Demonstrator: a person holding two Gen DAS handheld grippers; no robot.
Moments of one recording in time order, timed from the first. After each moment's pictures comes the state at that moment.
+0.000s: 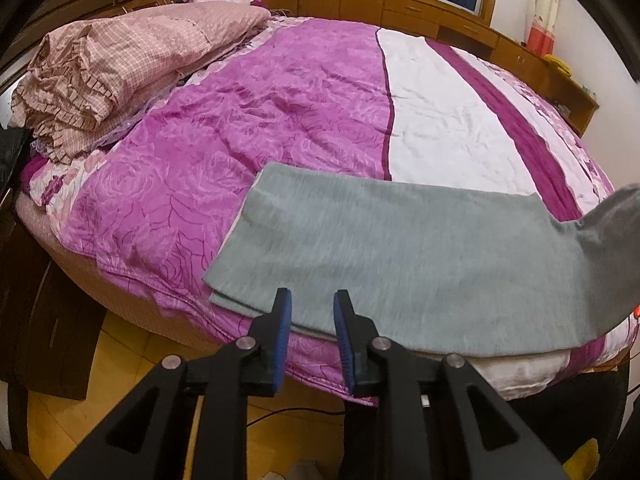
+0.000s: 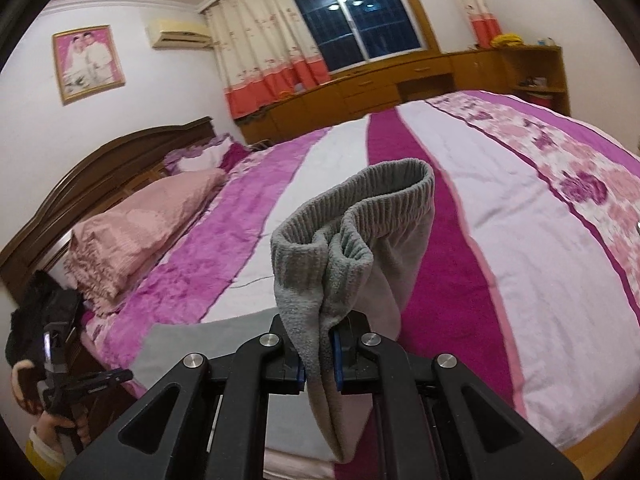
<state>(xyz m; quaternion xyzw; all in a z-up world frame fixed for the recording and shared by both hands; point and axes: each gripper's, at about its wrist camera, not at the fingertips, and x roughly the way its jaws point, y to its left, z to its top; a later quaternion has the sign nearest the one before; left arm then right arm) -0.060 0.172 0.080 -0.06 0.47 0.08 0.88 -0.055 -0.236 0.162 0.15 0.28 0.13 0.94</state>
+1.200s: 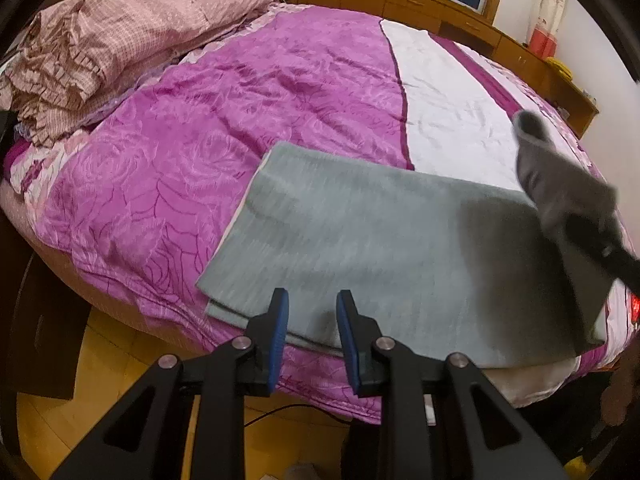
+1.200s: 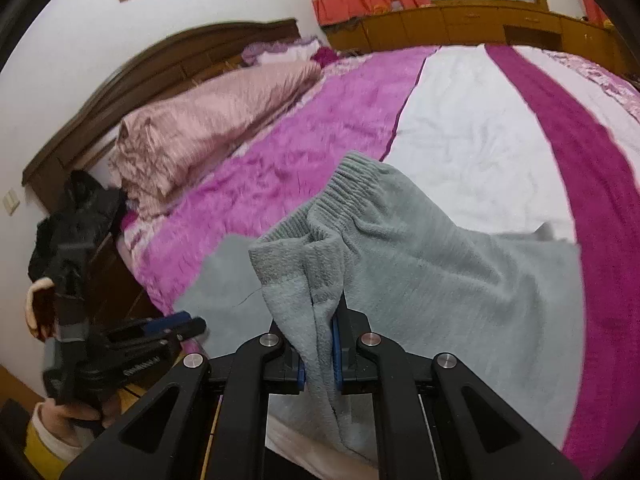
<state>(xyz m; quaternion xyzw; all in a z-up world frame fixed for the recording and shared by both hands) -0.043 0.199 0.047 -0.08 0.49 0.06 0.87 0.000 -0.030 0.084 0.07 0.40 0.28 0.87</state>
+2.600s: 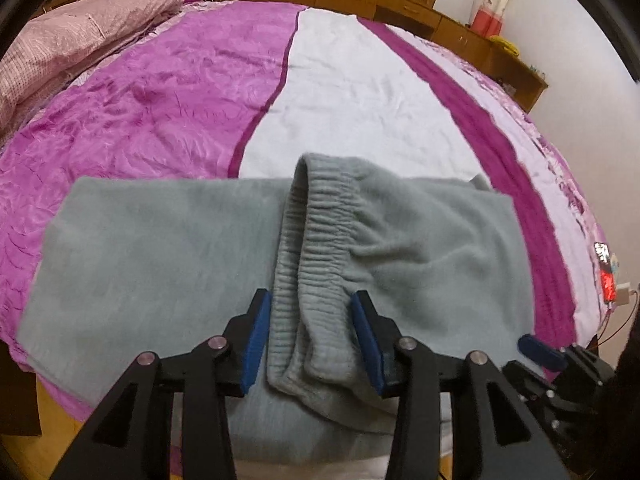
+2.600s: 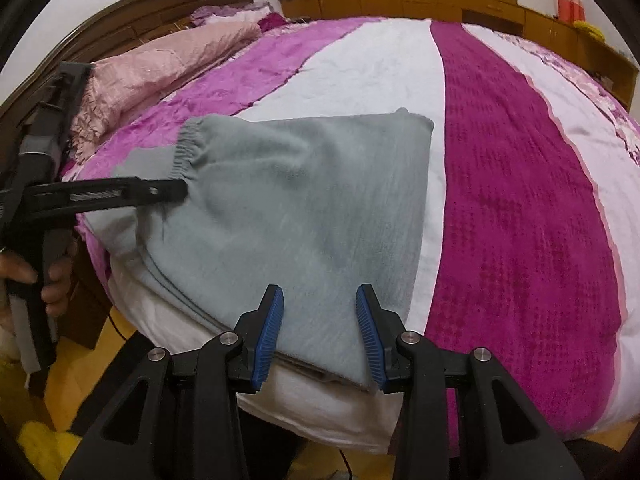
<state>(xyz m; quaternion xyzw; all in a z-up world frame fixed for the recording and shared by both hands) 0.019 0.088 0.026 -0.08 0.49 -0.05 0.87 -0.047 -0.137 0.026 0.00 0.45 0.18 0.88</state>
